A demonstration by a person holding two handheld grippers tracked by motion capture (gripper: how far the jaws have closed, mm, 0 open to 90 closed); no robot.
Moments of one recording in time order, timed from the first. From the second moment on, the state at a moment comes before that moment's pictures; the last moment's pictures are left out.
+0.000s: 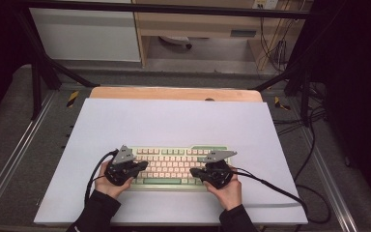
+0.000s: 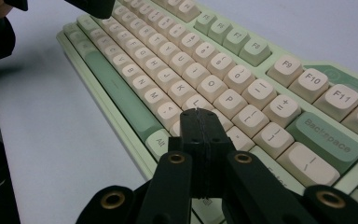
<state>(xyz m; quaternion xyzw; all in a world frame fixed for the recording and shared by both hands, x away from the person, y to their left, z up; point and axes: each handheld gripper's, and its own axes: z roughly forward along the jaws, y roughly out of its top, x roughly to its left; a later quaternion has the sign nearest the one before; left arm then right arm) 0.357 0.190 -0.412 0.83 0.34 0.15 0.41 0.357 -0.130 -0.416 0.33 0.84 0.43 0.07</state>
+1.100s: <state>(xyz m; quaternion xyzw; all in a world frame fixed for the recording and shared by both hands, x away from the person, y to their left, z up) 0.348 0.216 -0.418 0.82 0.36 0.15 0.41 0.365 -0.107 -0.433 0.32 0.85 0.41 0.07</state>
